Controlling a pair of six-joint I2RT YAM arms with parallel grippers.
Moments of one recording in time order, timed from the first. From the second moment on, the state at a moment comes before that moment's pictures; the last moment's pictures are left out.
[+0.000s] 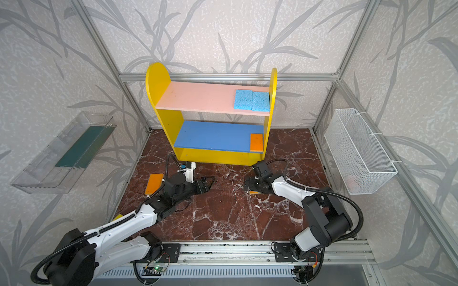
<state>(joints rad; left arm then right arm) -0.59 1.03 0.44 0.17 0.07 -0.74 0.57 1.54 0.81 -0.32 -0.11 0.61</state>
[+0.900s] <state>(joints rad) -0.66 1.69 0.78 0.26 0.17 -0.72 0.43 1.31 0.55 -0.29 -0.34 0.60</state>
